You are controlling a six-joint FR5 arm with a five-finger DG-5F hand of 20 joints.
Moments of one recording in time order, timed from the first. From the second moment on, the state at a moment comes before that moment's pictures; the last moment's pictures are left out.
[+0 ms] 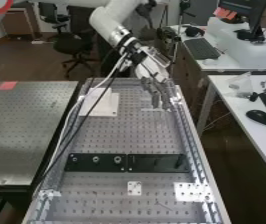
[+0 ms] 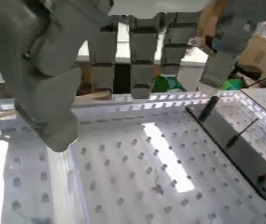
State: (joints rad) arm 1.97 -2.41 -0.89 -3.83 -0.78 -0.44
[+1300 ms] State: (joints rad) arm 2.00 -2.04 -1.22 -3.36 -0.71 -0.44
